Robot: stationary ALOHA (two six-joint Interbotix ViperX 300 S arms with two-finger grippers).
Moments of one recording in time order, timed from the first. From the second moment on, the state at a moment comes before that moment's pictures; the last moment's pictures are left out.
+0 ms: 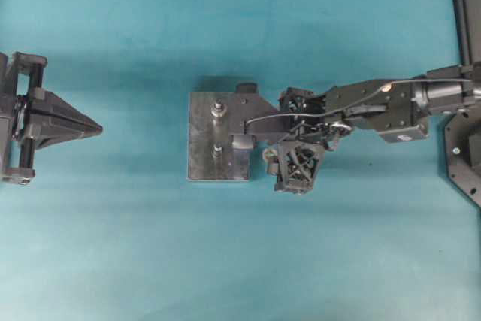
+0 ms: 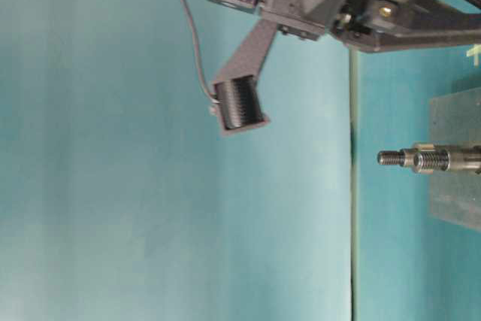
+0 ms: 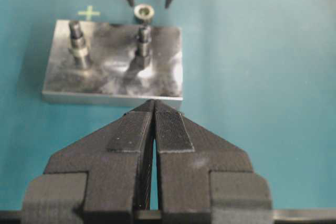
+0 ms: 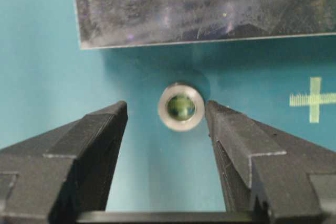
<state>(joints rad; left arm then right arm) -0.03 -0.80 1.08 0.01 0.15 -0.08 -0.02 0.13 0.56 0.17 0.51 -0.07</state>
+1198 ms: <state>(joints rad) -0.03 -0.80 1.06 0.01 0.15 -0.08 -0.02 0.11 0.52 0.12 0.60 0.01</state>
